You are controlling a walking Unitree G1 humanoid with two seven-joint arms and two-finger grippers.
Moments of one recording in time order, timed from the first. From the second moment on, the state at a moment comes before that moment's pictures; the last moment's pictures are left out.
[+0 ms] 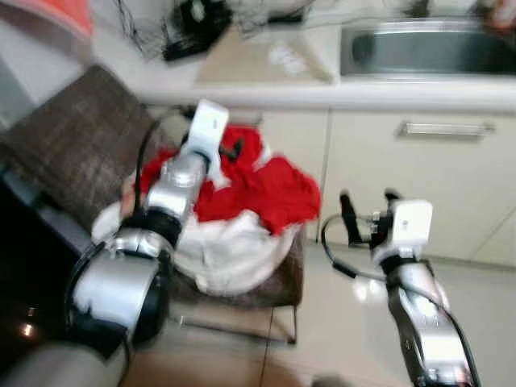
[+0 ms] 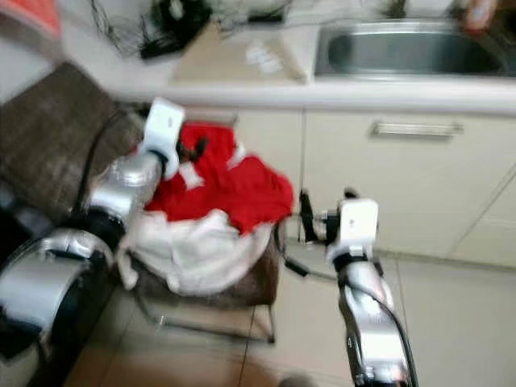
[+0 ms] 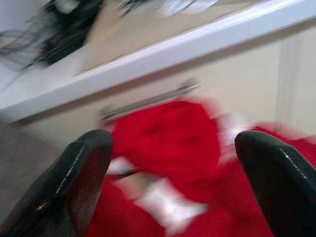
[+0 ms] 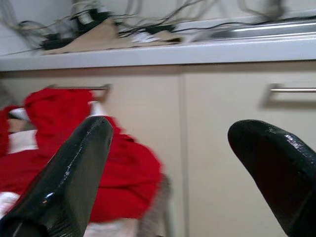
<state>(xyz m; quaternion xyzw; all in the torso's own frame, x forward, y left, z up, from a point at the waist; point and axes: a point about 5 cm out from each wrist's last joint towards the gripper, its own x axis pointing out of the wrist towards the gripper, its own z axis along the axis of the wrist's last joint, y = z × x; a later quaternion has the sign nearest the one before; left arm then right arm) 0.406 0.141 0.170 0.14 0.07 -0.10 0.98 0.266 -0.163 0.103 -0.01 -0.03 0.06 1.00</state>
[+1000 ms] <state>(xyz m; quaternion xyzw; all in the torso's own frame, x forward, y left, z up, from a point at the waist) 0.399 0.141 0.136 0.02 0.19 -0.02 0.98 0.162 -0.153 0.121 0.01 0.04 0.03 1.00</state>
